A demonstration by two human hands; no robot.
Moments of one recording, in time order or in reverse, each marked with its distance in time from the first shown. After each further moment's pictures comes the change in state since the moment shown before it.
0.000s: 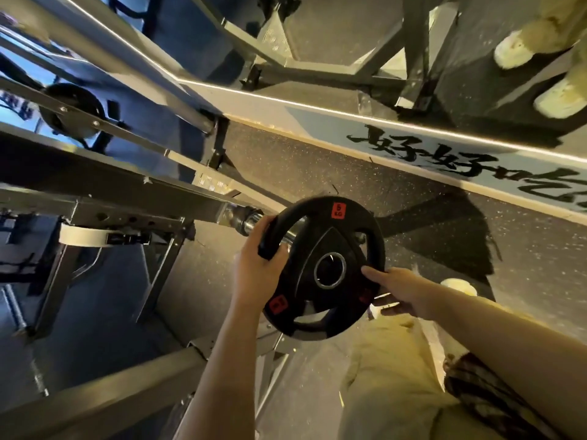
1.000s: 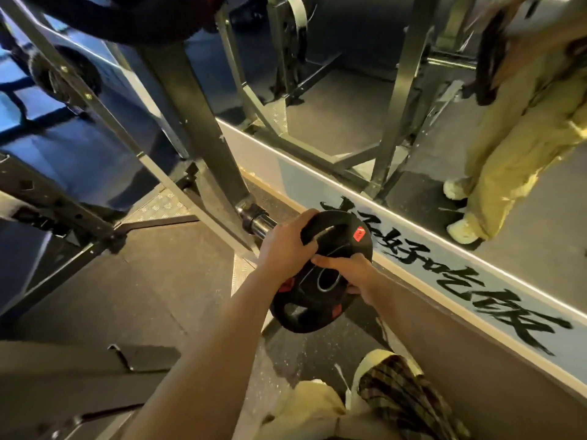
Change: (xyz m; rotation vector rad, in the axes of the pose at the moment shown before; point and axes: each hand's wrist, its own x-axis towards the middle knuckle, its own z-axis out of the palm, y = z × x) left_hand 0.000 -0.019 0.002 0.080 0.059 0.311; right_hand -0.050 -0.055 0.089 -0.098 0.305 -0.423
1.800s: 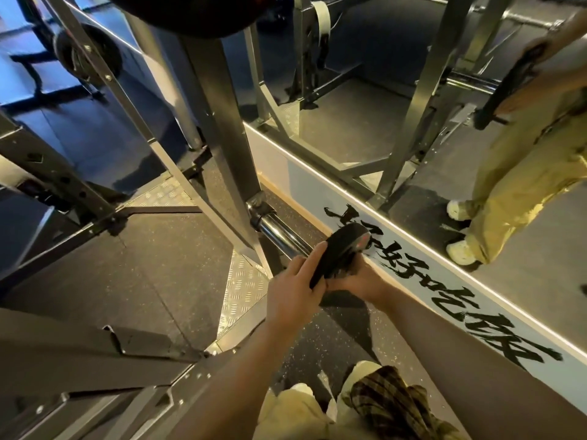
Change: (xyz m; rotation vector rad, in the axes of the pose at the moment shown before) left_hand -0.066 -0.005 0.046 -0.026 0.233 0.034; right_hand 0.018 0.015 -0.012 -0.345 -0.198 -0.256
